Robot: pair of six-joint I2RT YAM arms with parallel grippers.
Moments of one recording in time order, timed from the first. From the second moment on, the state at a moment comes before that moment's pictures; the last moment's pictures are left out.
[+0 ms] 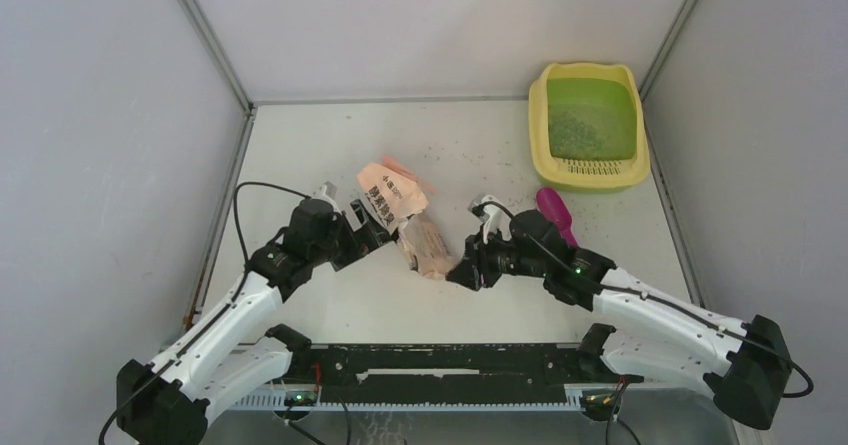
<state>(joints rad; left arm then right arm) -0.49 0.86 0.63 -0.45 0.11 -0.89 0.87 0.99 0.71 -0.23 -0.38 0.46</state>
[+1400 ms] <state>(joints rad) -0.49 0.91 0.64 -0.48 0.10 -0.88 1.06 1.21 0.65 0.04 -0.07 0.01</state>
